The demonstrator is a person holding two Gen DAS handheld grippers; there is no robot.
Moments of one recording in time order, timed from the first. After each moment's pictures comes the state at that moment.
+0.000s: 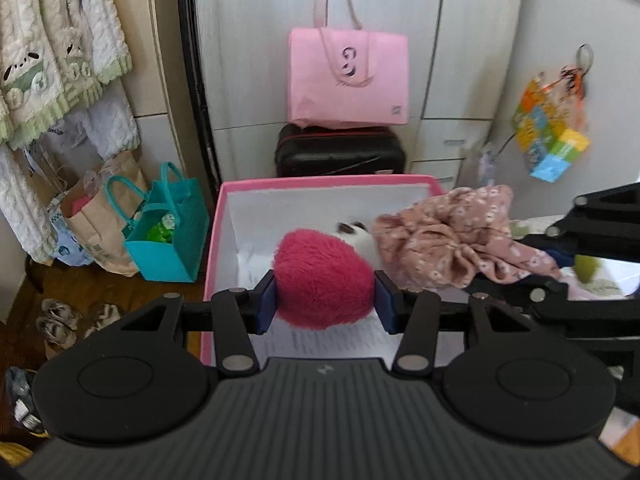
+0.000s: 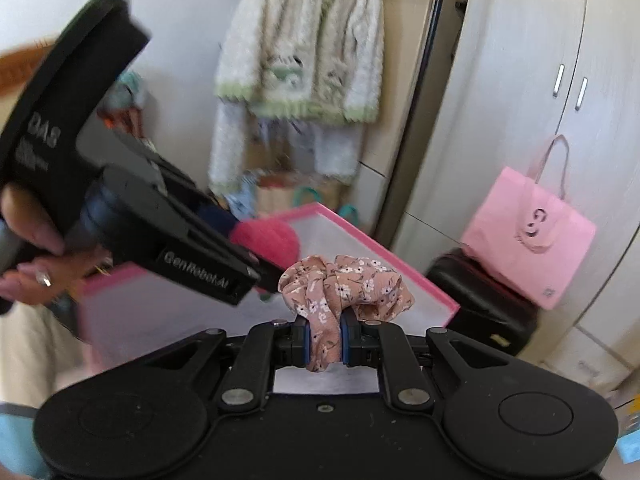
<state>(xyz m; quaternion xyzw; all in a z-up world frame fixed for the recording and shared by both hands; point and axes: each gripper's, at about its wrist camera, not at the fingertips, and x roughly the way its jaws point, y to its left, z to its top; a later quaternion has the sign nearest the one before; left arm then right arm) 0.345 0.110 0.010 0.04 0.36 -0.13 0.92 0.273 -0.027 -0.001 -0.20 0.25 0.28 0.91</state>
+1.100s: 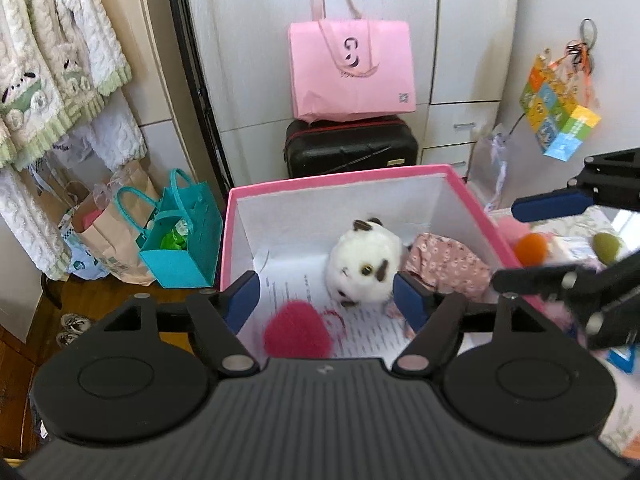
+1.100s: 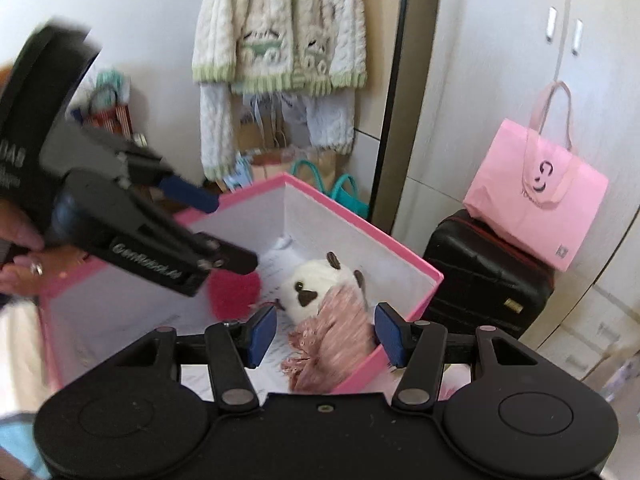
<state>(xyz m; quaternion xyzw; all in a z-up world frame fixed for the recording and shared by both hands) 0.339 0.112 0.015 0.08 0.37 -0.13 0.92 0.305 -0.065 -0.003 -0.13 0.30 0.30 0.90</state>
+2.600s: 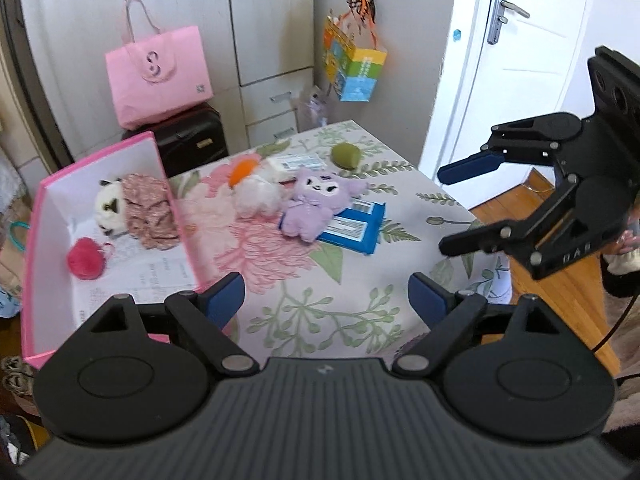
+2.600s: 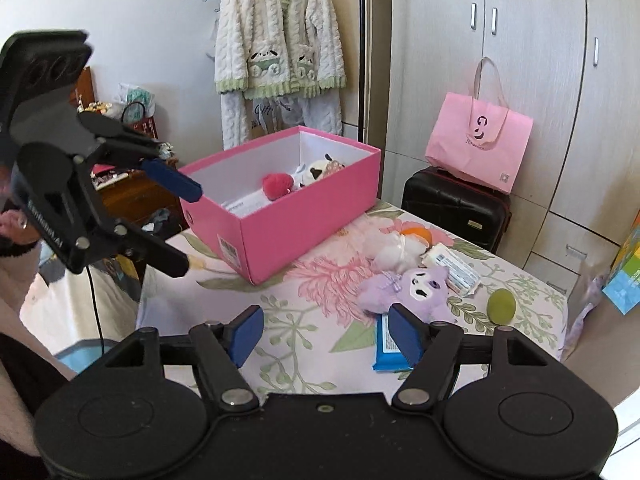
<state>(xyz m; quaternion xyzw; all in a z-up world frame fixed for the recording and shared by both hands) 0.113 -0.027 0.045 0.13 0.37 -0.33 0.86 0.071 -0.244 -0.011 -0.09 0.30 0.29 0.91</state>
